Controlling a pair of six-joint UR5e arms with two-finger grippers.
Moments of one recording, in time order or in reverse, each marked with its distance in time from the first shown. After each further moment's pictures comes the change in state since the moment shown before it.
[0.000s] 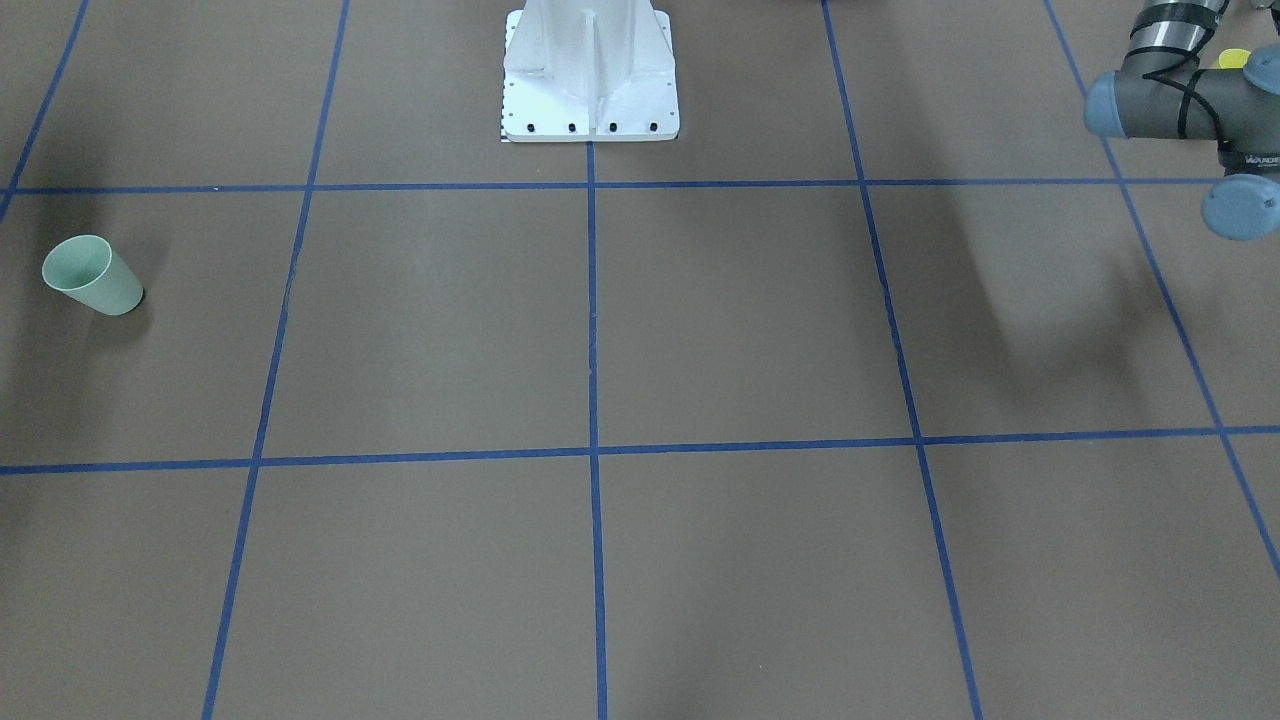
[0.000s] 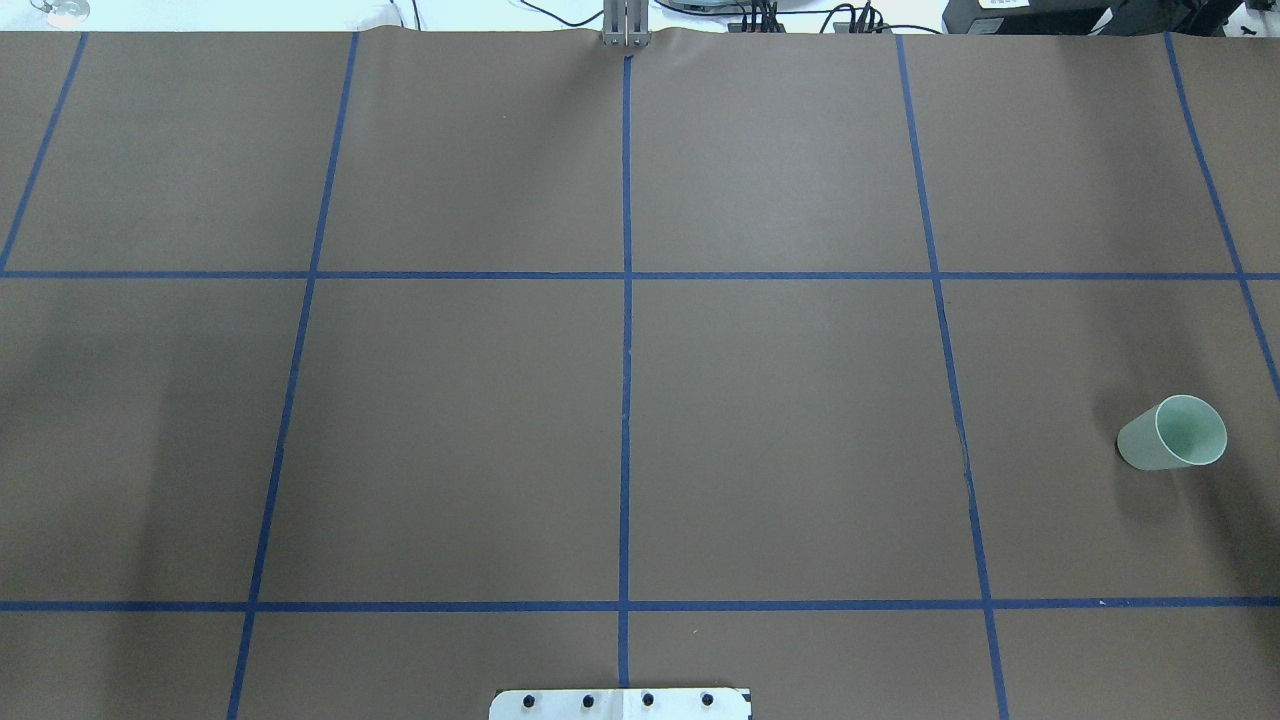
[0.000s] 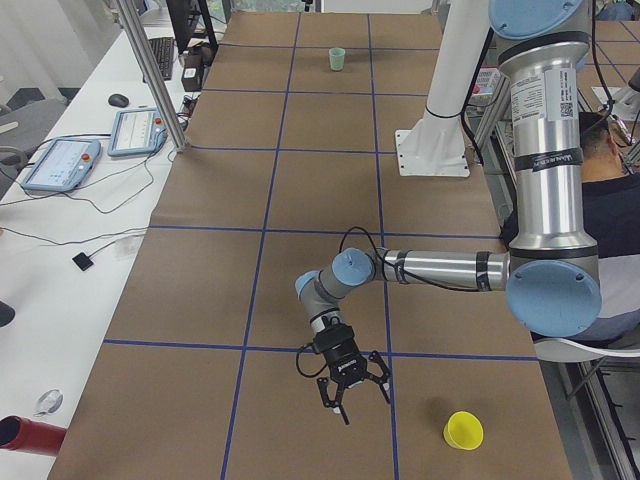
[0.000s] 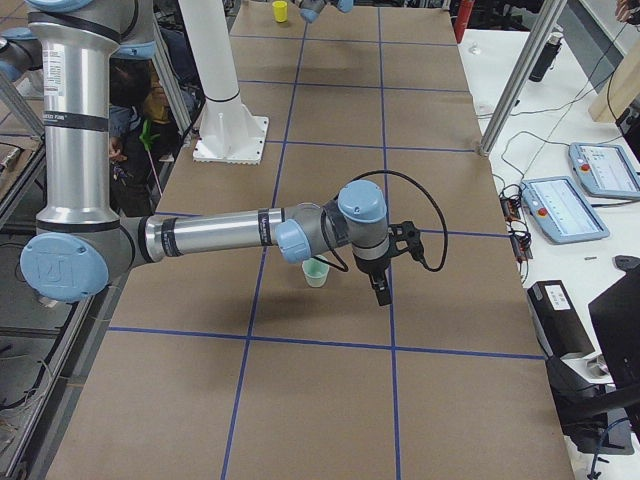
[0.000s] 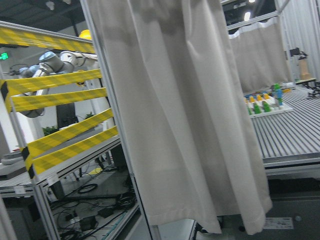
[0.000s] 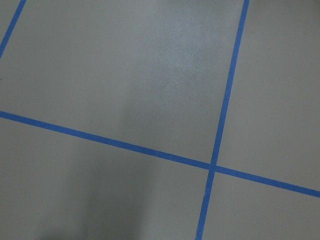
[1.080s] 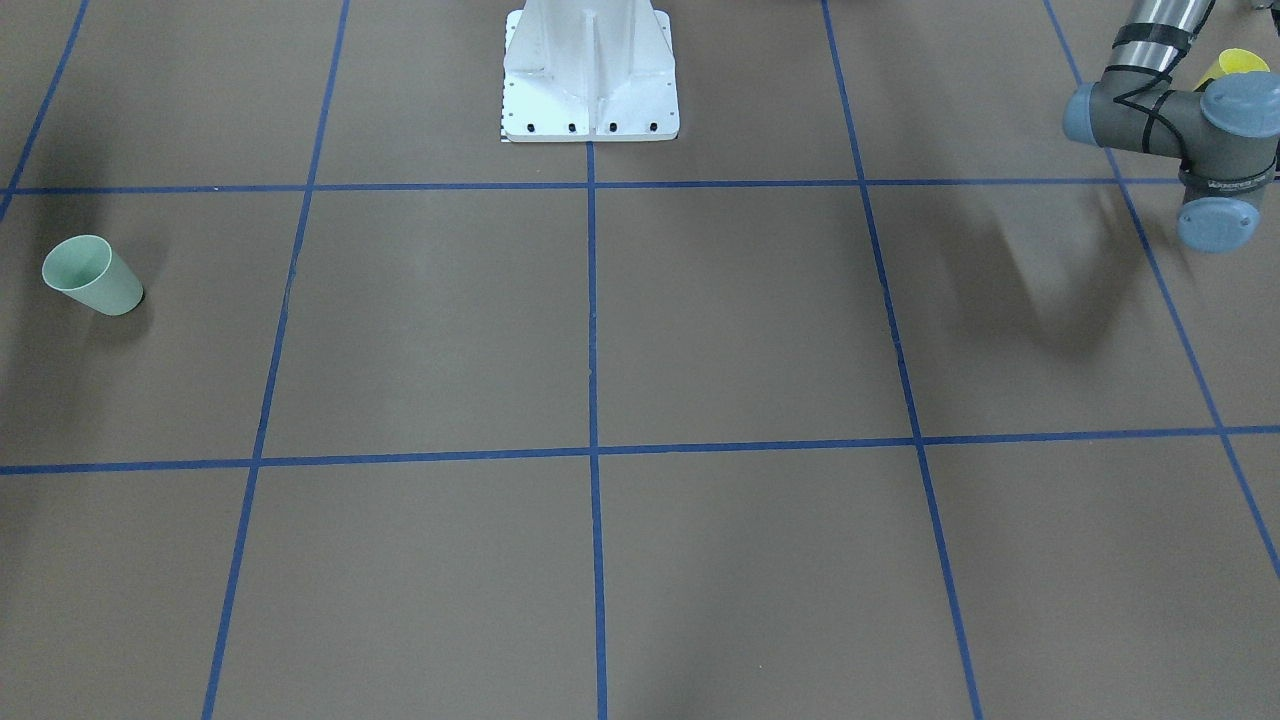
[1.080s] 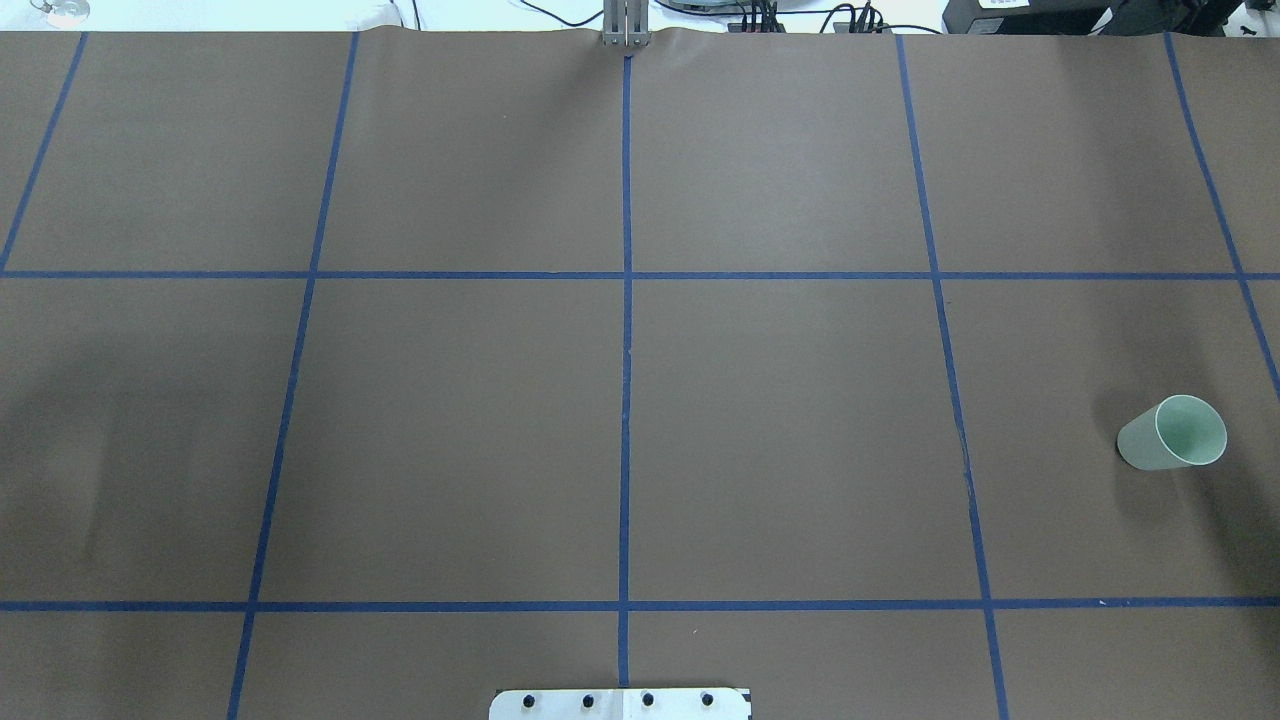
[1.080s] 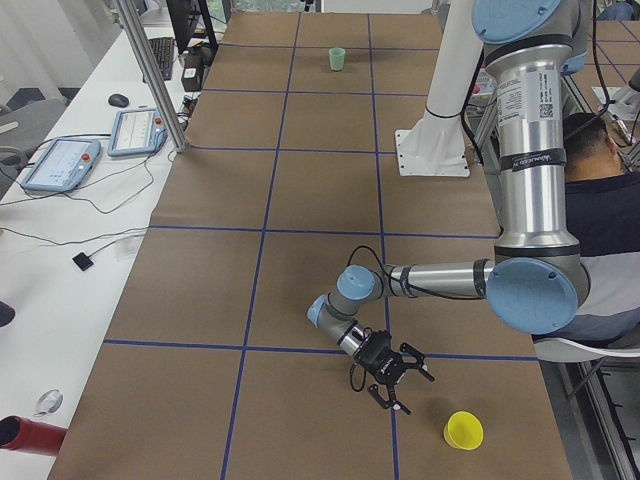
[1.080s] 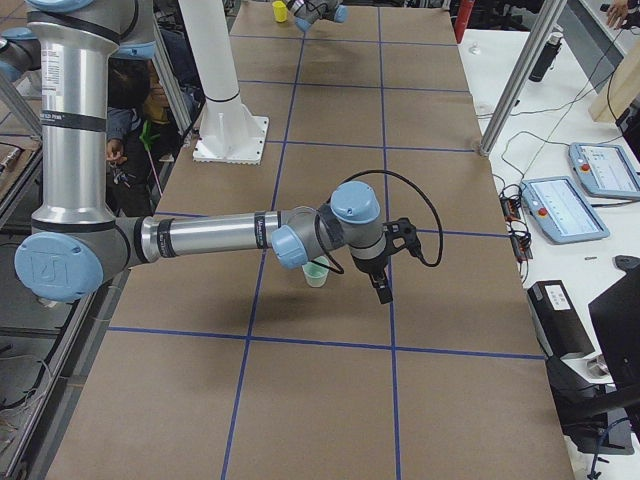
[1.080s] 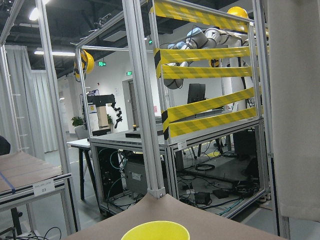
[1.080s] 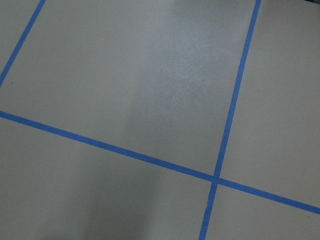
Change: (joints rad) left arm 0.096 -0.004 0.130 -0.038 -0.400 -0.120; right arm -0.004 -0.024 -0.002 0.103 0.001 0.003
